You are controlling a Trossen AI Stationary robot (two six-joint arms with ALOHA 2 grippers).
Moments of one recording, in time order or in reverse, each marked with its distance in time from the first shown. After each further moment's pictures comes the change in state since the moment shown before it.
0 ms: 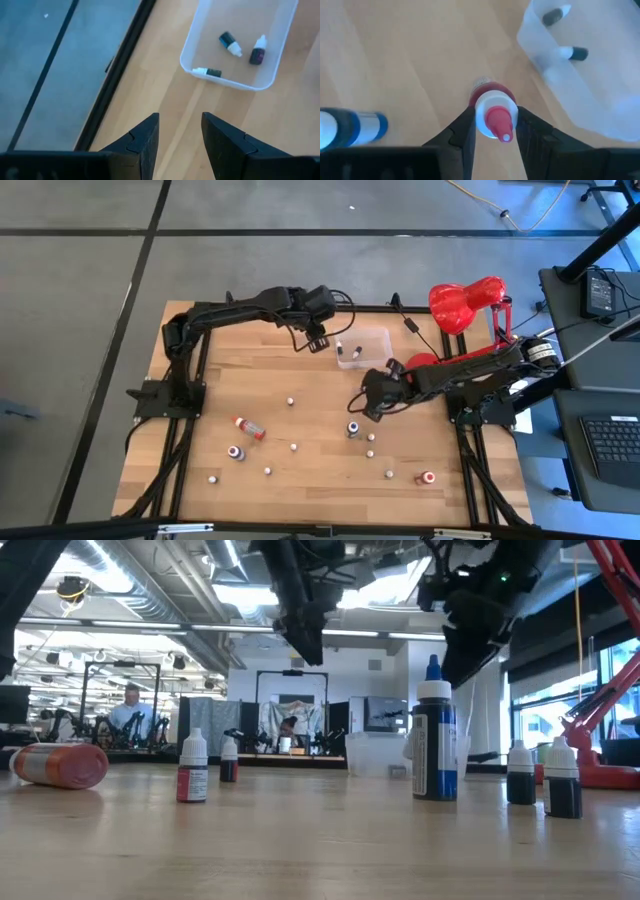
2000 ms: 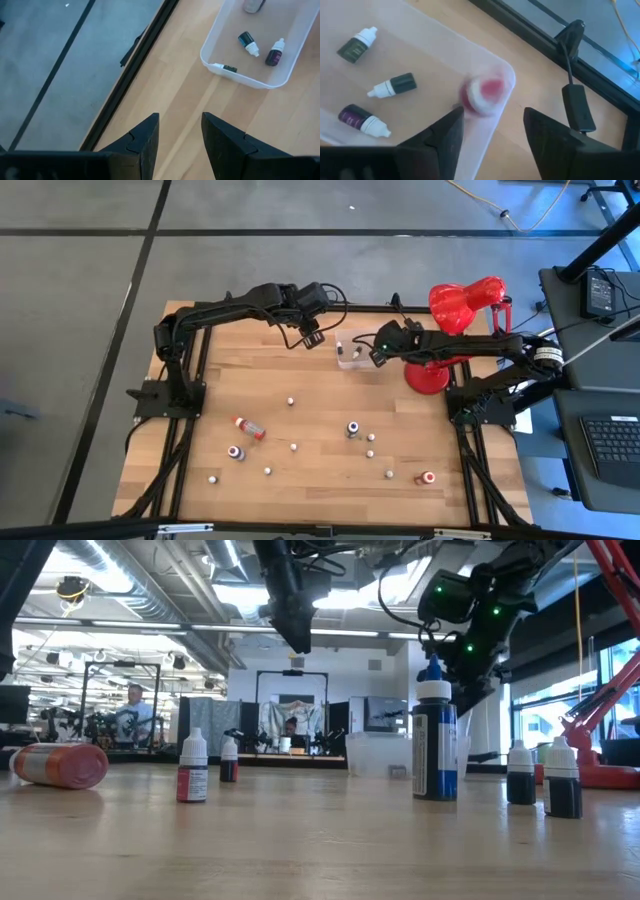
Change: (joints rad) left arm -0.001 -0.057 0.001 -0.067 -0.077 -0.086; right arm -0.498 -0.039 -0.149 0.147 0.158 -0.051
